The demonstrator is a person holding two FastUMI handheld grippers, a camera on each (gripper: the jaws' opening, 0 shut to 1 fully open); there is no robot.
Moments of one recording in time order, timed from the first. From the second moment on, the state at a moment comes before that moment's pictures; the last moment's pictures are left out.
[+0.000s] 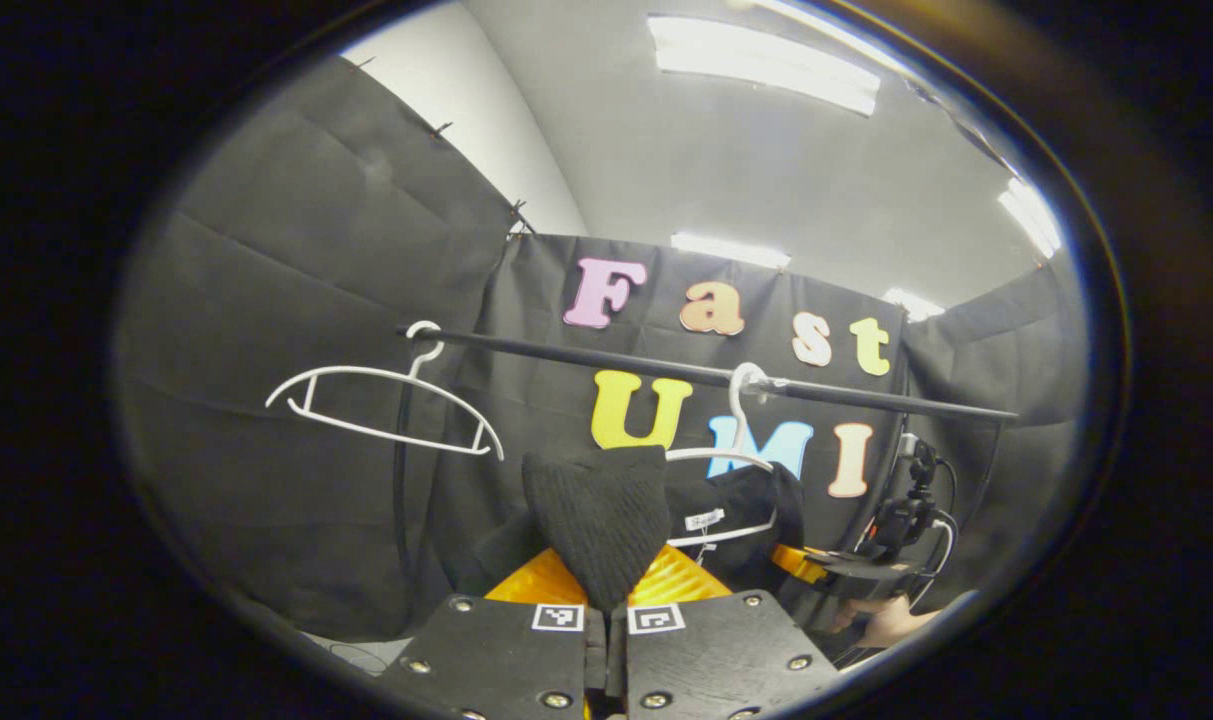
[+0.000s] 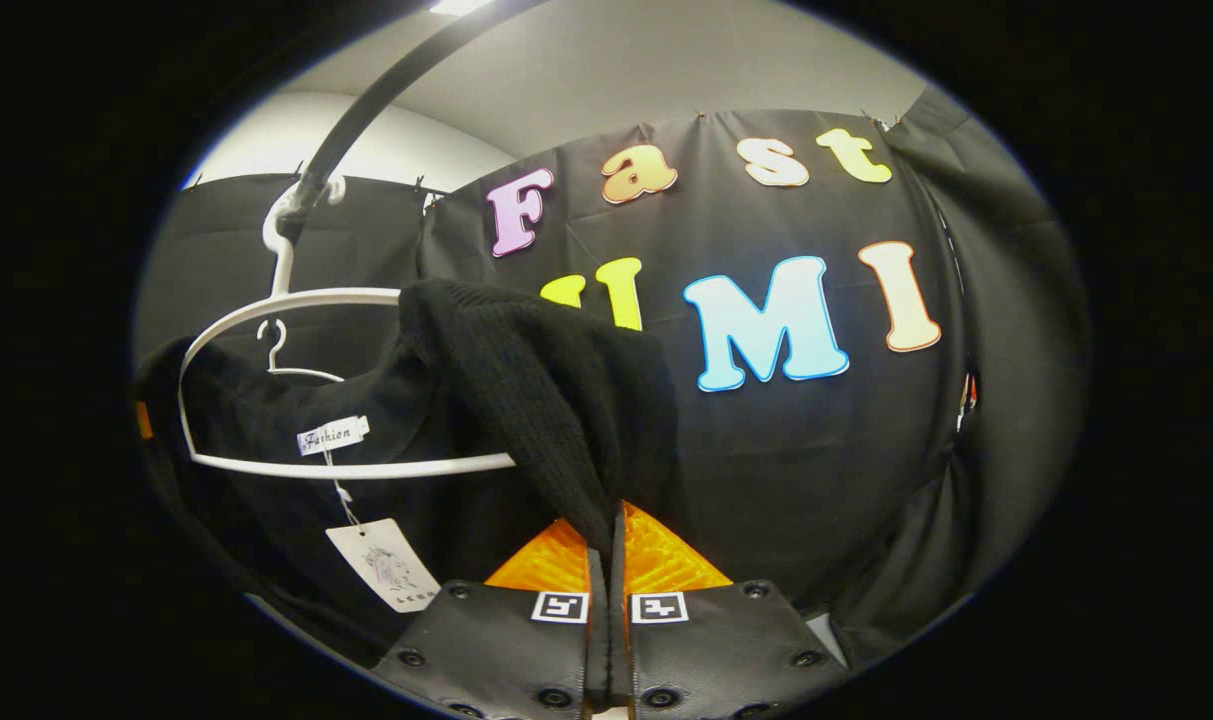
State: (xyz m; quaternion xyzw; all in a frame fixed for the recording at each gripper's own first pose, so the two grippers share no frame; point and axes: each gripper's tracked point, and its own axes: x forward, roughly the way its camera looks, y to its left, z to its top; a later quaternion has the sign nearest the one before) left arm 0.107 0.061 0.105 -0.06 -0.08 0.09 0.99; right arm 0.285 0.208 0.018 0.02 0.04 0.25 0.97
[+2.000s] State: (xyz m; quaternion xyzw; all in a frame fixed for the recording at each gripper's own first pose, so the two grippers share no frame) left arm 0.088 0.181 0.080 -0.13 -0.09 0.16 0.97; right arm 0.366 0.161 0.048 0.05 -0.04 0.15 0.99
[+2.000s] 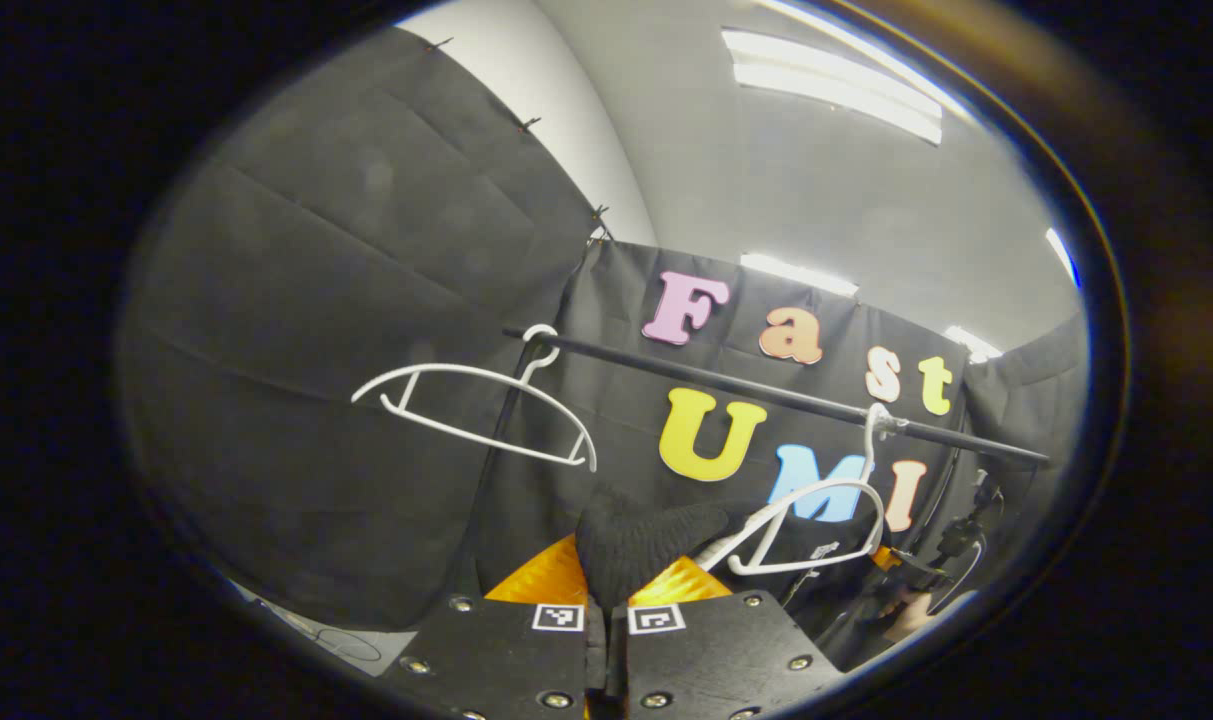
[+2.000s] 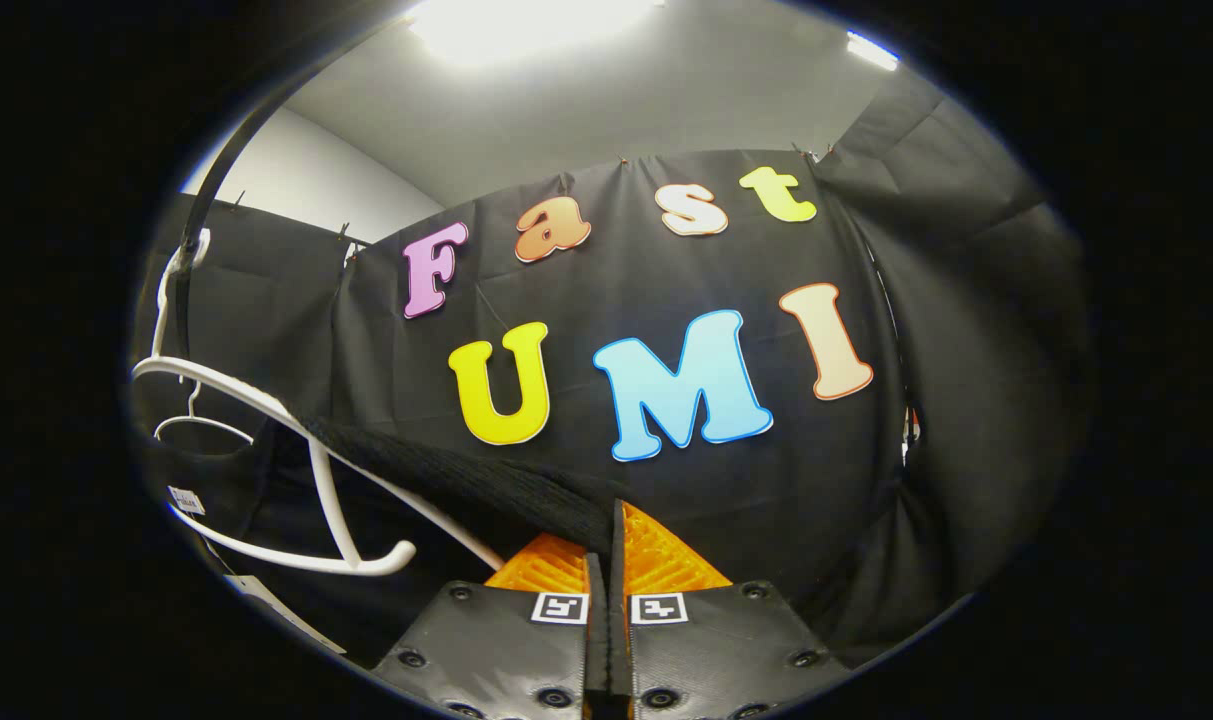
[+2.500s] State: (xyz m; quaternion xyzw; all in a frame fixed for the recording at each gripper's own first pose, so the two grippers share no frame) left arm 0.075 0.174 0.030 -0.13 -0.04 0.20 0.97; right arm 0.354 0.152 0.008 -0.01 -0.02 0.15 0.99
